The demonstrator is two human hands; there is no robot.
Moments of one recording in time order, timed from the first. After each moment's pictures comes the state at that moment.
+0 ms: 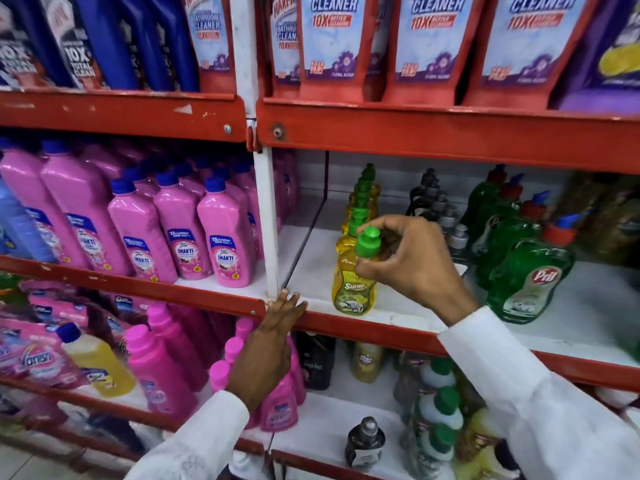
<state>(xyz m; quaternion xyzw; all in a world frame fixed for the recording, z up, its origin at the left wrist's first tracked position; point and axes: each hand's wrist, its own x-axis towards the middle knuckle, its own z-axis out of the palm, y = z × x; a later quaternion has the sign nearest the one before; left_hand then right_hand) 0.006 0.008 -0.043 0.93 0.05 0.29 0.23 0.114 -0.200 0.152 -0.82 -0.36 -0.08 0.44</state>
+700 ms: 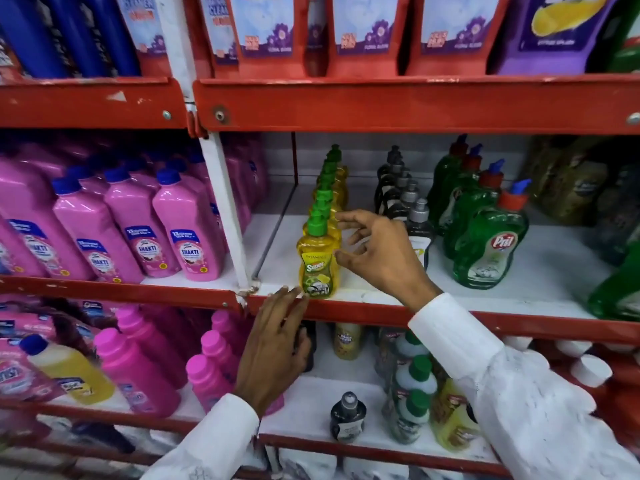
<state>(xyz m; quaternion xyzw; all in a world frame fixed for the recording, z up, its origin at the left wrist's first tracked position) 0.008 -0.056 -0.029 0.93 0.01 0.33 0.15 0.133 -0.211 0.118 -0.82 -0.36 -0.07 0.43</state>
